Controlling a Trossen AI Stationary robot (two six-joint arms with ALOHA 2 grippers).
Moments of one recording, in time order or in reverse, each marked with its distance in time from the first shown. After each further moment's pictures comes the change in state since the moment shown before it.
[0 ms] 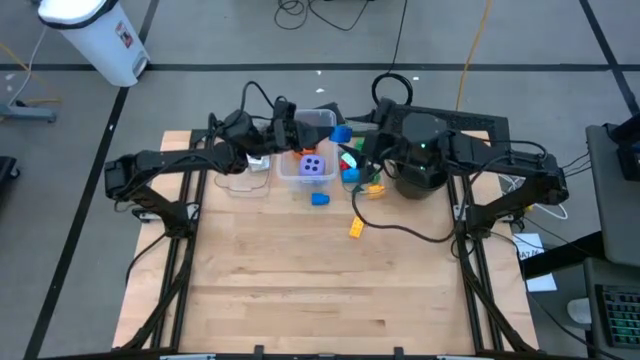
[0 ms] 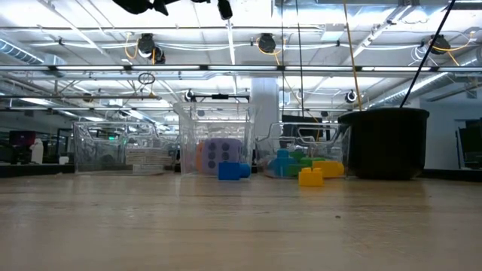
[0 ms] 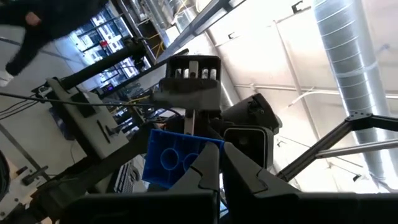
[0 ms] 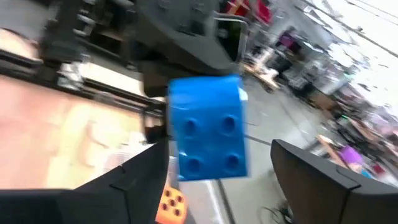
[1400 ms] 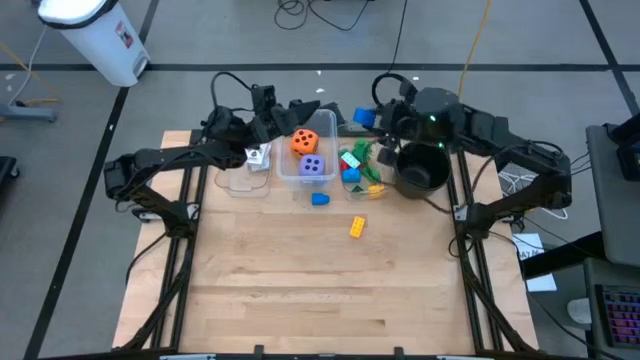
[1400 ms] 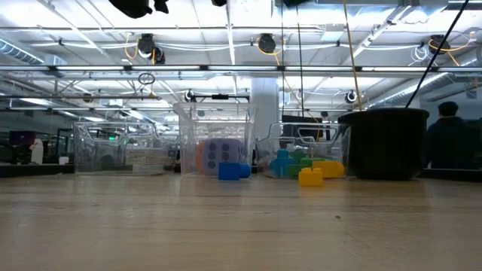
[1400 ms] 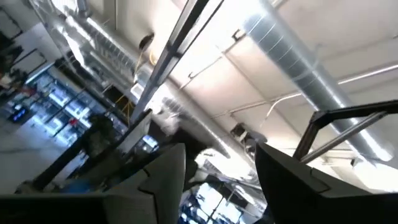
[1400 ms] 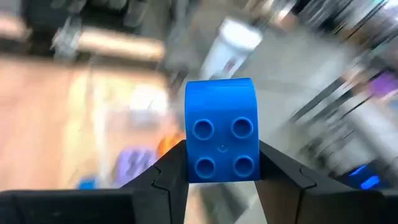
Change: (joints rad) left arm 0.061 0.000 0.000 0.263 -0.011 0.199; right arm -0.196 -0.049 0.084 -0.319 -0.128 0.185
